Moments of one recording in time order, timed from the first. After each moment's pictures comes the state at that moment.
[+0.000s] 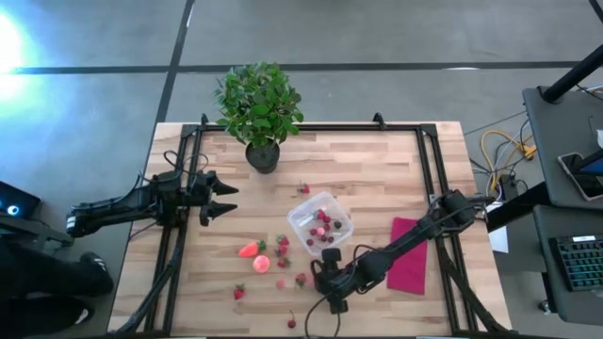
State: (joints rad) left arm 0.20 0.08 0.11 -0.21 0.16 -0.39; right arm 0.55 2.04 1.25 -0.23 0.24 0.37
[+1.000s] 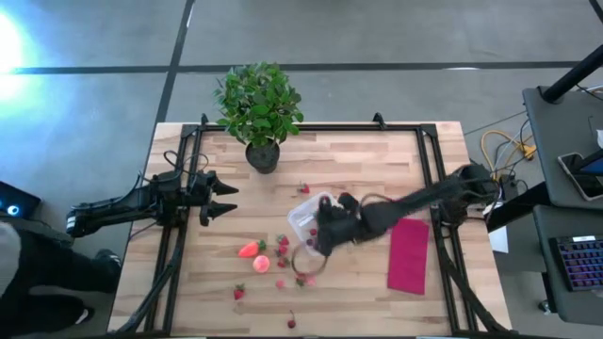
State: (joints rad) left arm 0.20 0.08 0.11 -0.21 0.16 -0.39; right arm 0.31 1.78 1.35 -0.68 0.46 0.70
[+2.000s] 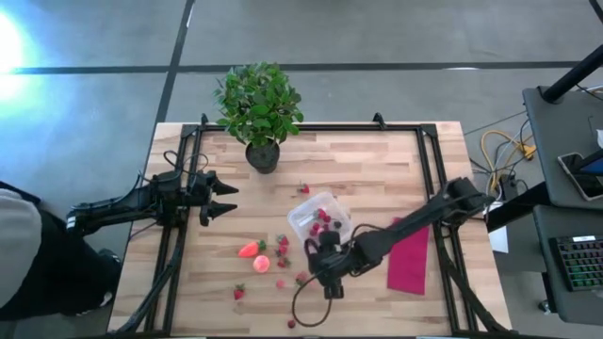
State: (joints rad) left arm 0.20 0.08 0.11 -0.21 0.16 -0.39; right arm 0.46 1.93 1.43 -0.56 0.18 0.36
